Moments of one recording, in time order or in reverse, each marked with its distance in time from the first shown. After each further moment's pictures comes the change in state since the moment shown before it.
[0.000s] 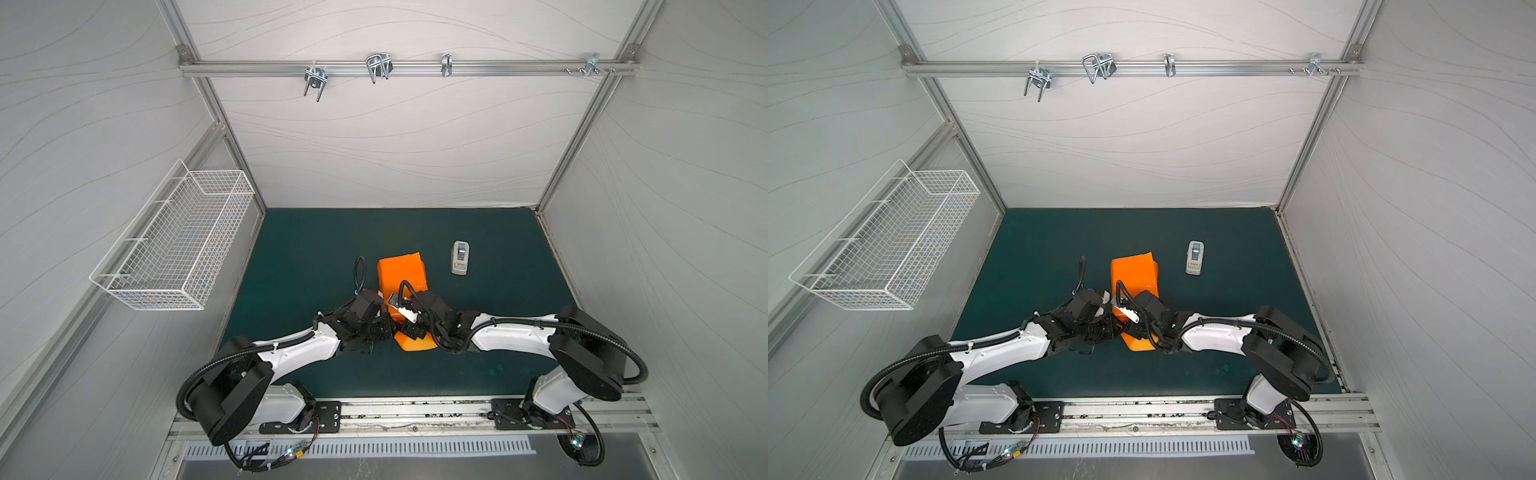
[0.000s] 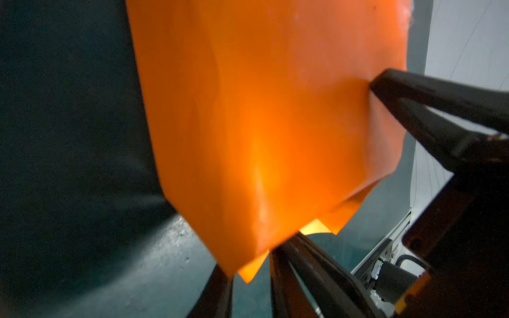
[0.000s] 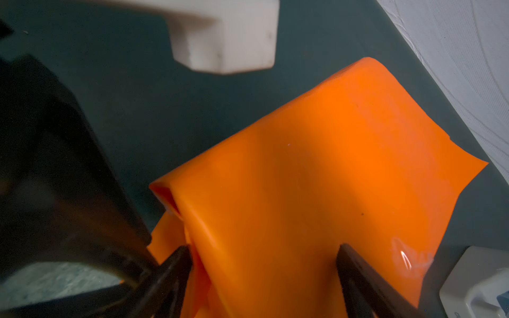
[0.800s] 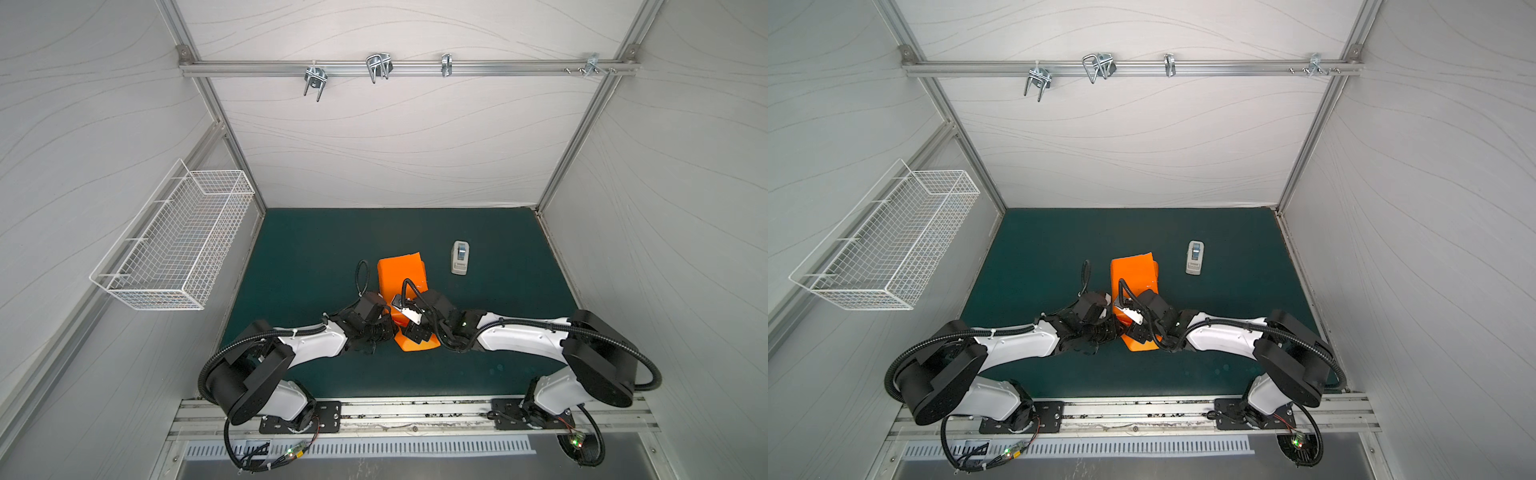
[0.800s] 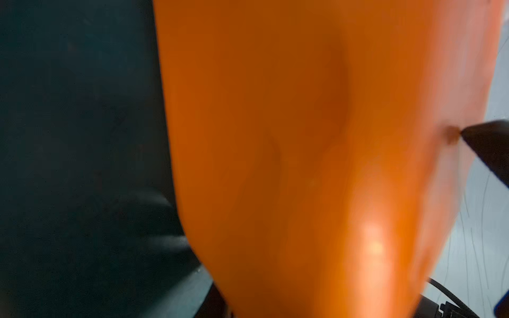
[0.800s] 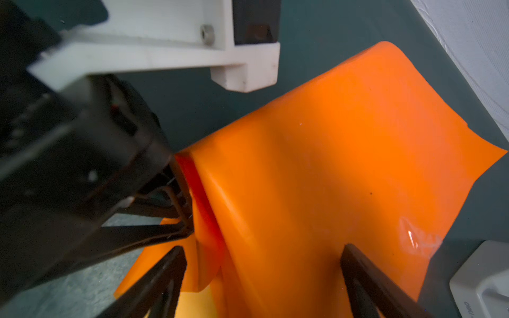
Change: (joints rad) left arm 0.000 0.157 -0.028 0.162 -0.031 -0.056; right arm -0.005 -0.058 0.001 -0.104 -0.060 0.000
